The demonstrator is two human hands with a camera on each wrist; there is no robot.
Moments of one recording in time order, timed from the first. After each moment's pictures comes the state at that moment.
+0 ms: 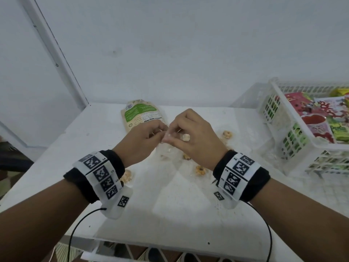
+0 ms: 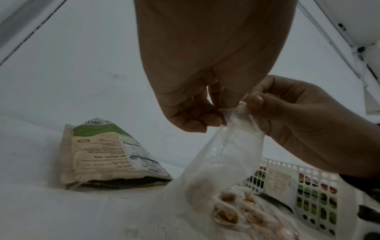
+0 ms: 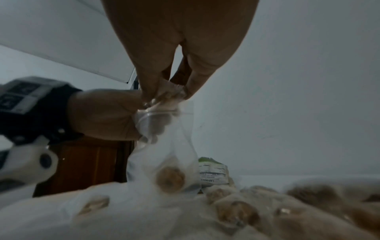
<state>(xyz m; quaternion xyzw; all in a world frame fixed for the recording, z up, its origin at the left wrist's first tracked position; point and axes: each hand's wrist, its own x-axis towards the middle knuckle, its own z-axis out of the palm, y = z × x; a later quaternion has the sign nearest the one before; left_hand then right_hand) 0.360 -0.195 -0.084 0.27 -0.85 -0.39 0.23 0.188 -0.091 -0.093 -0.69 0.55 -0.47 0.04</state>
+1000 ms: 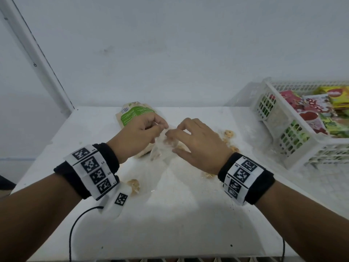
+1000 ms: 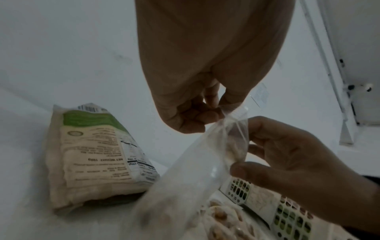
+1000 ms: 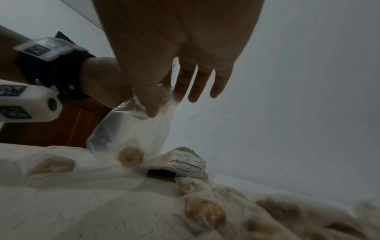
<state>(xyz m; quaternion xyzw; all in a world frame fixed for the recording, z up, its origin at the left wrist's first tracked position) 0.374 -0.241 -0.068 0.24 -0.81 -0.49 0.21 0.203 -0.108 -0.105 -0.73 0.64 -0.22 -0.15</state>
